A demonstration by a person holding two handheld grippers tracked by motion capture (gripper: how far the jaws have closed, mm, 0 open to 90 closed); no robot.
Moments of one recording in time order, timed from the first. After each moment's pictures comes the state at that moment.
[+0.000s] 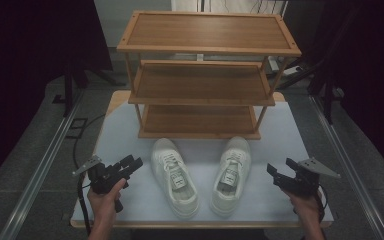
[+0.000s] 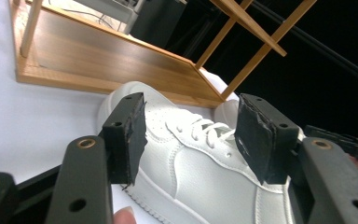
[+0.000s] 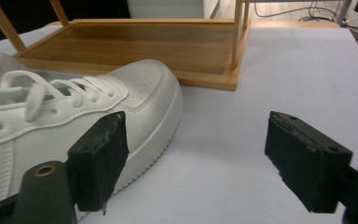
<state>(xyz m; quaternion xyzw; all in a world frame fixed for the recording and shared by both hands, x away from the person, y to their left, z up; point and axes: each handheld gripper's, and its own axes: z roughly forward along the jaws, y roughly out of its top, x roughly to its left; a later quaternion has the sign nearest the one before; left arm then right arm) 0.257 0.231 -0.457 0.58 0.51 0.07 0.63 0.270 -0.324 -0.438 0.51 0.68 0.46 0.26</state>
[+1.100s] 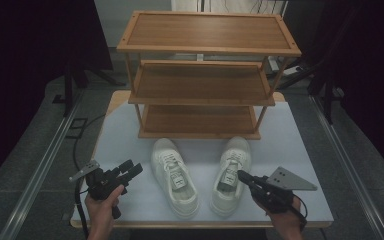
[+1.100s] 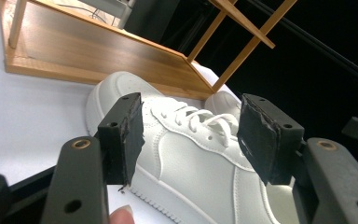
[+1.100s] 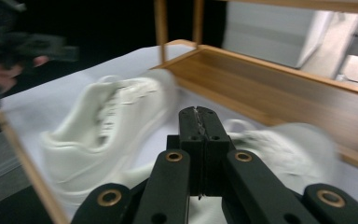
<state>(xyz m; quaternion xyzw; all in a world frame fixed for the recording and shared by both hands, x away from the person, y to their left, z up) 0.240 0.230 -0.451 0.59 0.50 0.06 0.63 0.218 -0.227 -0.387 0.32 0.76 0.53 0.20</state>
